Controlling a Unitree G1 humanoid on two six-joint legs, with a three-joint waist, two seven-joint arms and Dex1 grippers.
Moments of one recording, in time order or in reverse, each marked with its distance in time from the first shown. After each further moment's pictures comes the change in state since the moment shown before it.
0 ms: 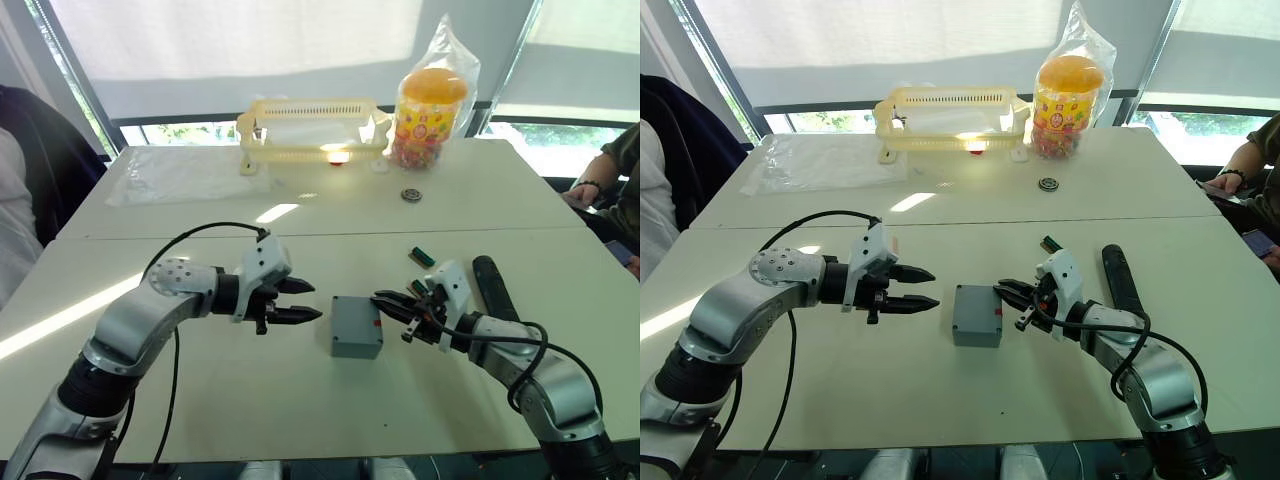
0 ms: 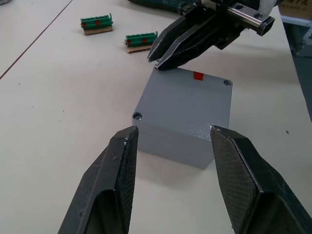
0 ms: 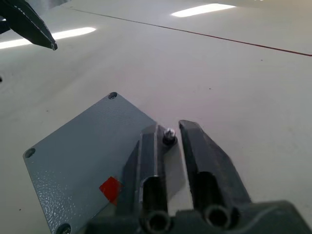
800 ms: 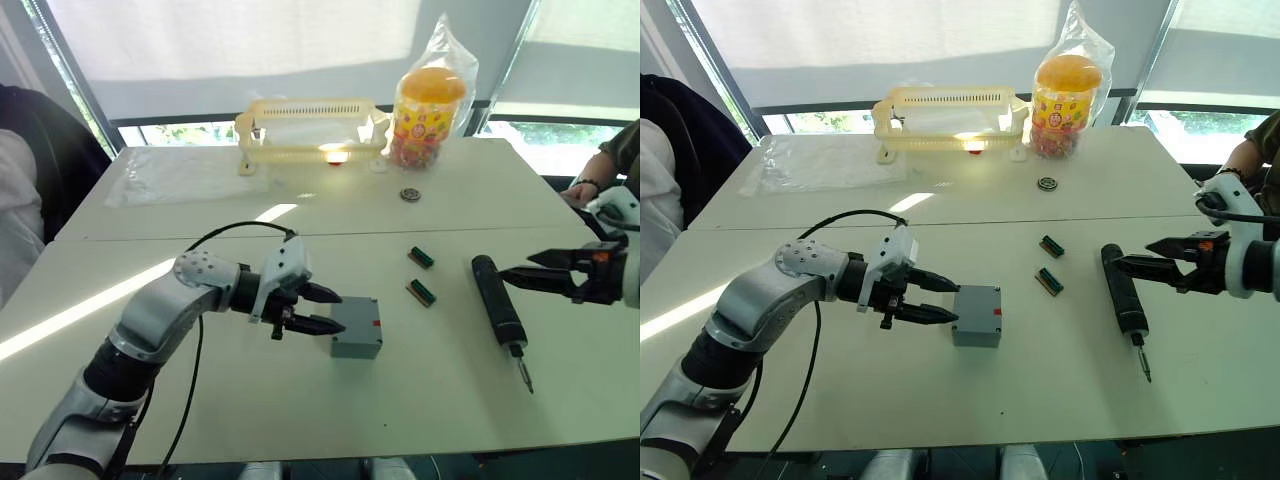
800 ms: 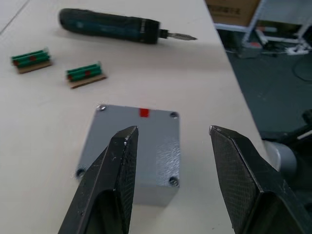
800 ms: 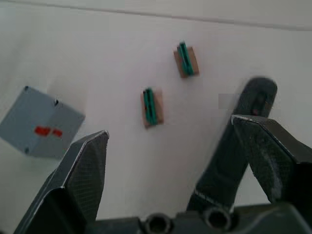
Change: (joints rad) left arm -0.091 -0.080 -0.106 0.048 -0.023 -0.065 -0.142; right arm -0.151 -0.872 -0.299 0.299 0.433 0.673 0.256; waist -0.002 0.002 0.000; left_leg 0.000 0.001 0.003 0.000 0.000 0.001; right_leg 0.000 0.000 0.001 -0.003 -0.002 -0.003
